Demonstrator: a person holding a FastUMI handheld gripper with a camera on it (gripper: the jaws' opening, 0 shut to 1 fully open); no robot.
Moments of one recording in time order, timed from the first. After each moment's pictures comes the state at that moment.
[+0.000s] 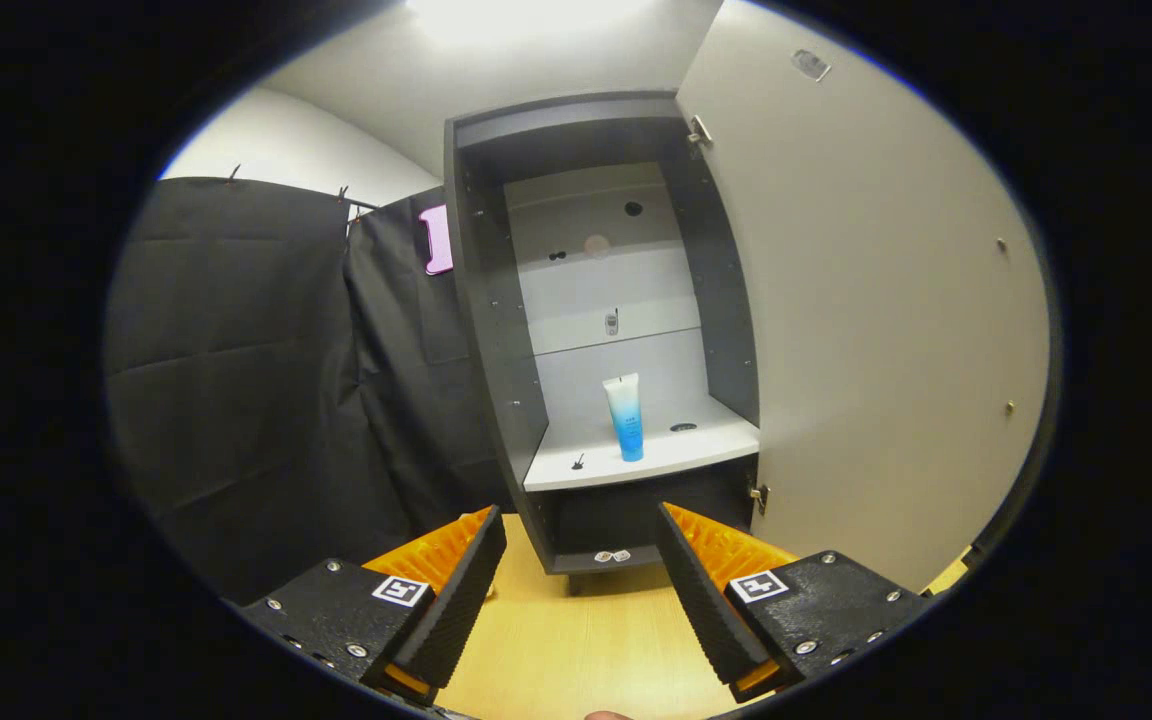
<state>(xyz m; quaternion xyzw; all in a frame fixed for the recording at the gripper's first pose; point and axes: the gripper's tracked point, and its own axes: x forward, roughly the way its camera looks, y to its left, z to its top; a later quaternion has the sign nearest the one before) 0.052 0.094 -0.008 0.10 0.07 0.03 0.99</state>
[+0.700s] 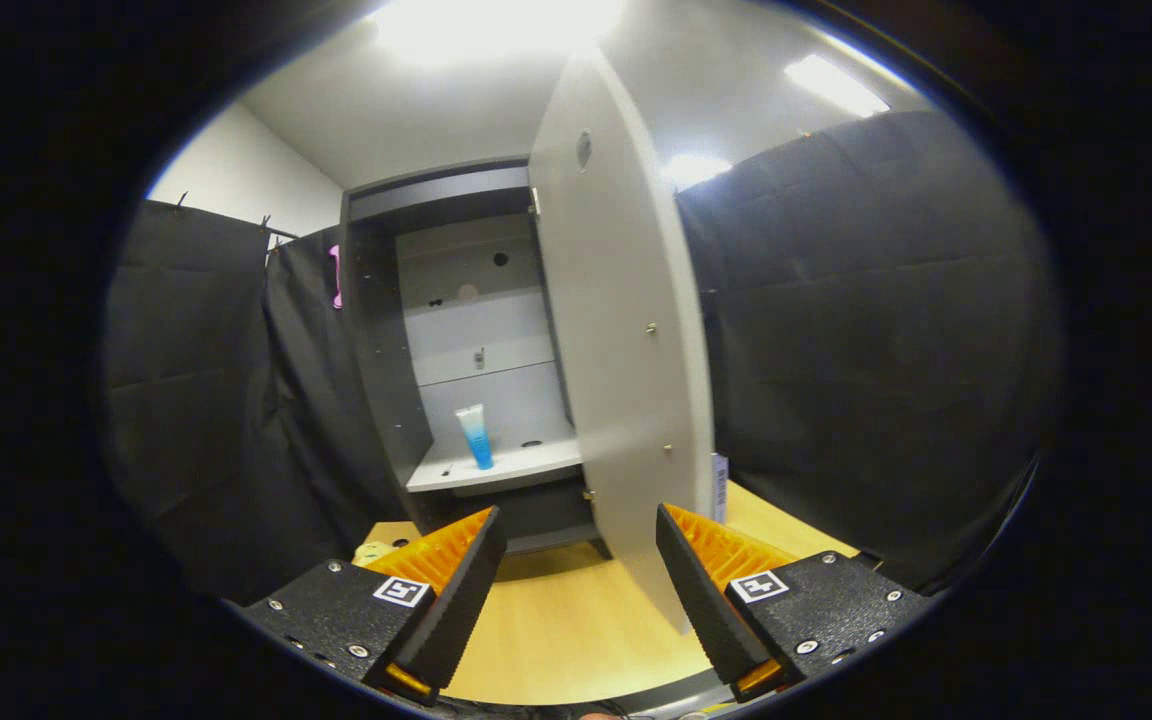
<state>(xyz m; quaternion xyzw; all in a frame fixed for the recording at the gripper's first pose) -0.089 -0.090 0.017 0.08 0.06 -0.13 0.99</state>
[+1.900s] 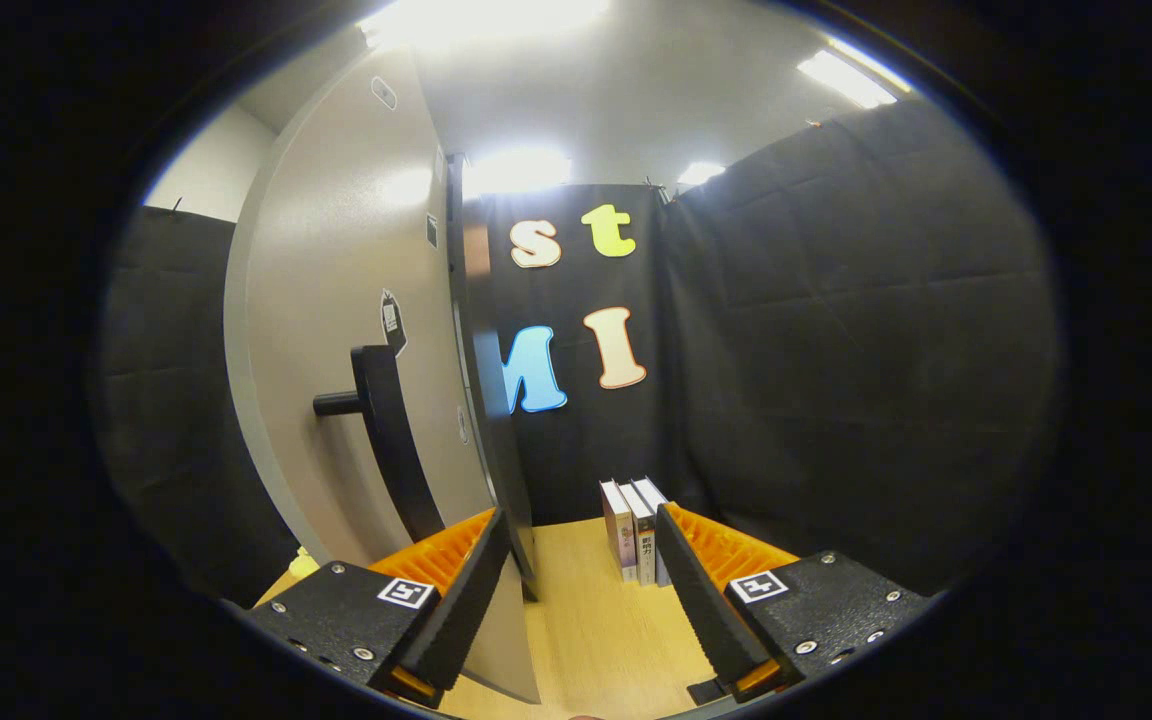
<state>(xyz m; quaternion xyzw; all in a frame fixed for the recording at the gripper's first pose) 0.010 -0.257 0.024 0.07 0.04 -0.08 0.99</state>
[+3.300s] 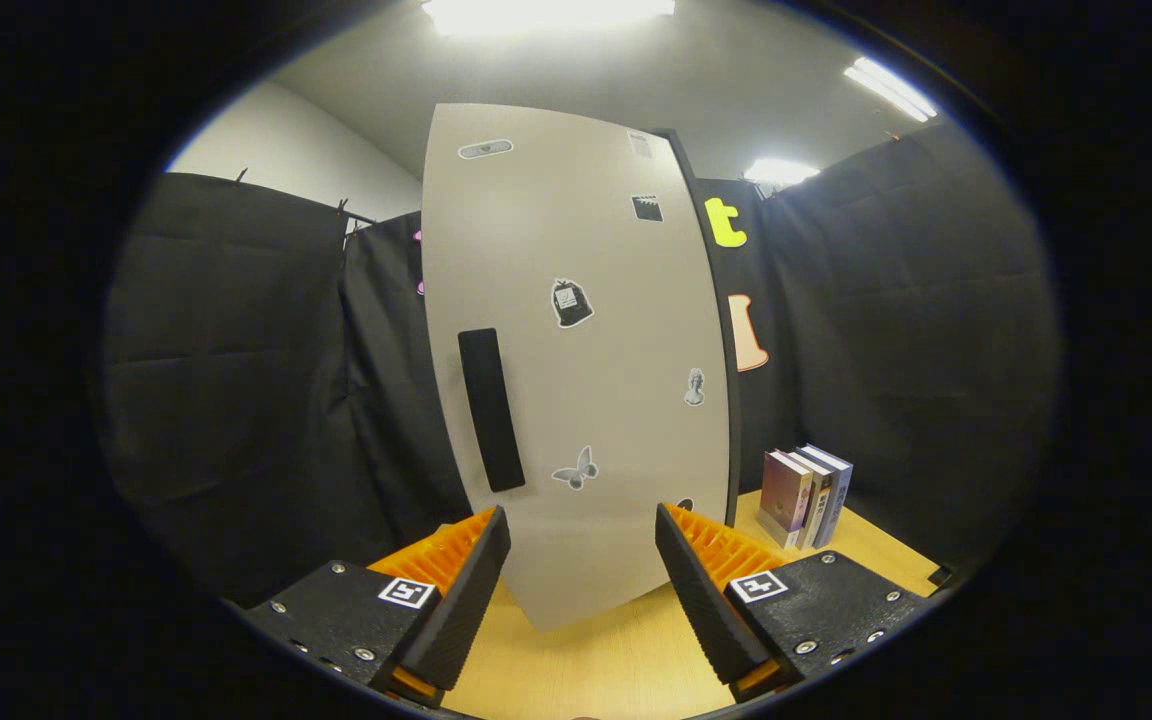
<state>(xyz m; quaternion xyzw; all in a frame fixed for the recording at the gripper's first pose) 0.017 0.056 0.016 0.07 0.04 0.02 1.00</state>
